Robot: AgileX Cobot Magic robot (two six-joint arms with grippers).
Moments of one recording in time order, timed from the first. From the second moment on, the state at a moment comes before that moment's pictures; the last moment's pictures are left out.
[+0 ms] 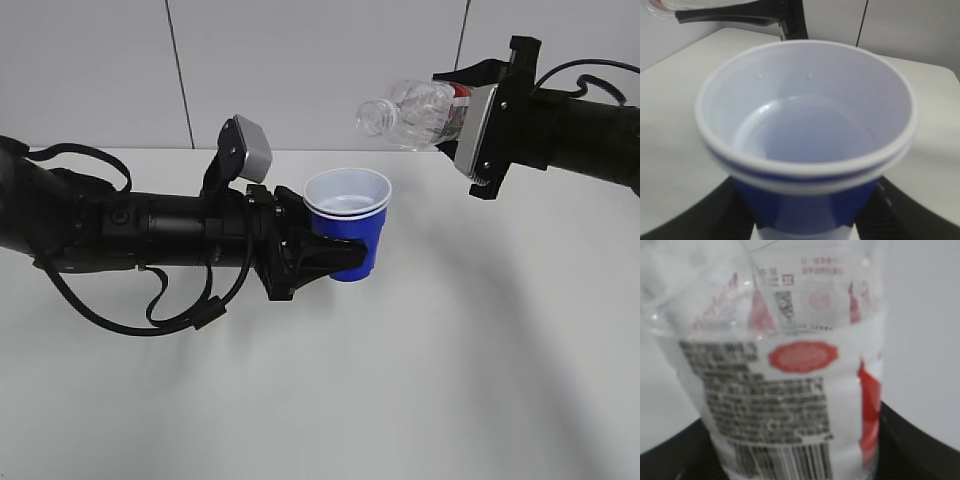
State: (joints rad) left arm -0.44 2.07 -1.03 1.13 -1.00 -0.68; right arm 0.06 1.87 -1.05 -0.90 -0.75 -0.67
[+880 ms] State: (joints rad) left arm -0.44 2.07 -1.04 1.16 -0.98 -0.68; right arm 0.06 1.87 -1.05 -0.90 -0.75 -0.85
